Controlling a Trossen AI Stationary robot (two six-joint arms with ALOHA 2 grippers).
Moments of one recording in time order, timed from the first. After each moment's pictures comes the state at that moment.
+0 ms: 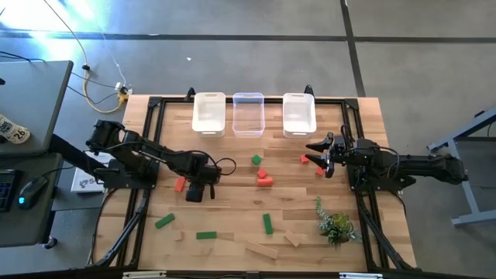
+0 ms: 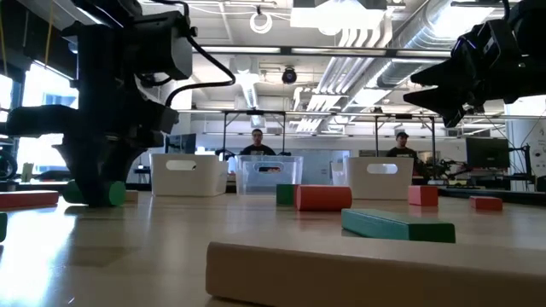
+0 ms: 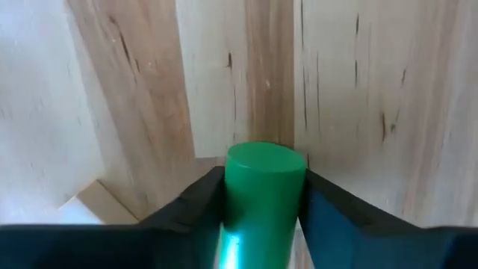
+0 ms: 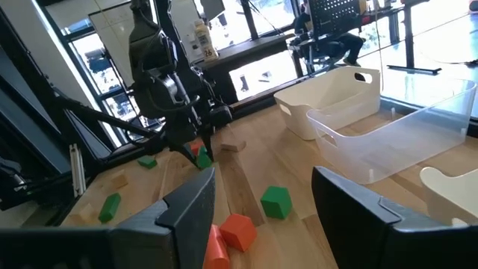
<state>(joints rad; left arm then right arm) -0.02 1.59 0.77 -0.70 -0.07 -0.05 -0.16 0.31 0.01 0.27 0.00 0.31</state>
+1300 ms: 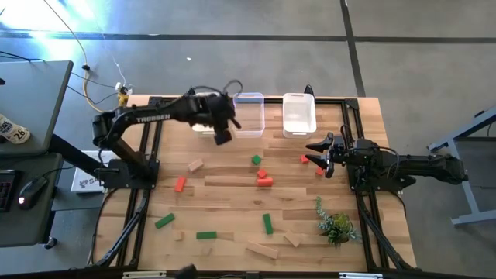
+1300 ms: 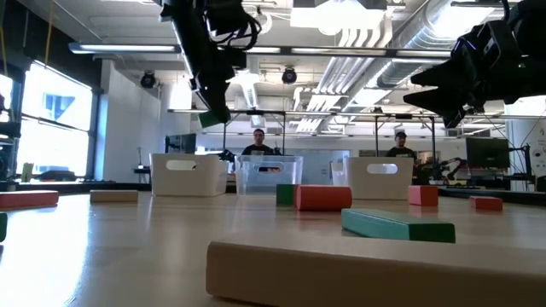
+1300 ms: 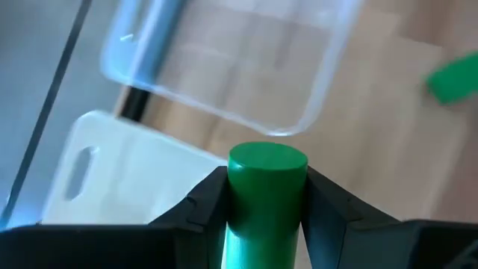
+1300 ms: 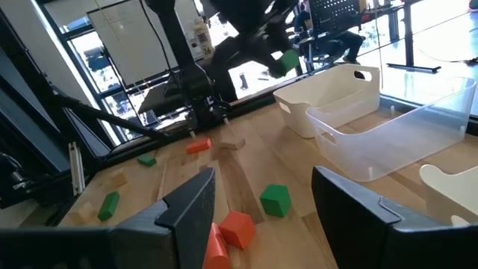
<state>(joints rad) 0.52 1.59 1.30 -0.80 -0.26 0.11 -0.16 0.31 0.01 0.27 0.00 0.31</state>
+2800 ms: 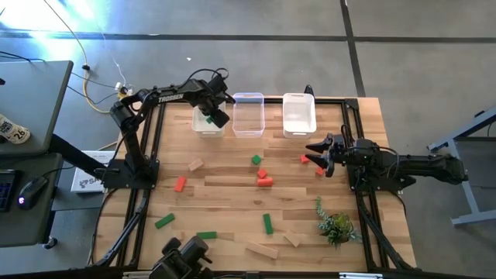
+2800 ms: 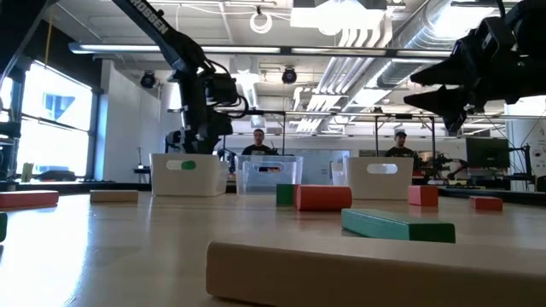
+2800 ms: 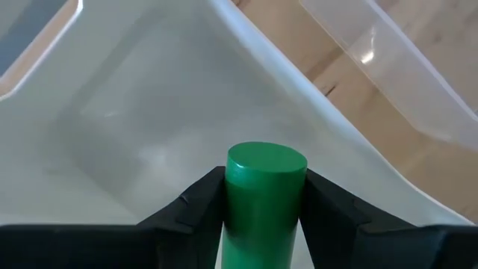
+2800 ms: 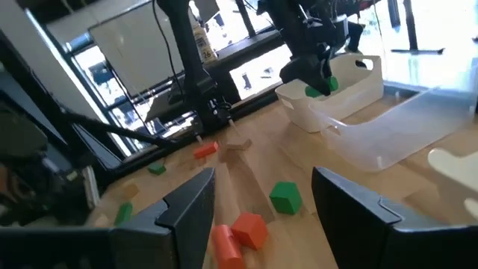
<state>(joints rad) 0.85 1.85 1.30 -0.78 -0.03 -0.05 -0.16 0.31 0.01 0.27 0.00 0.43</state>
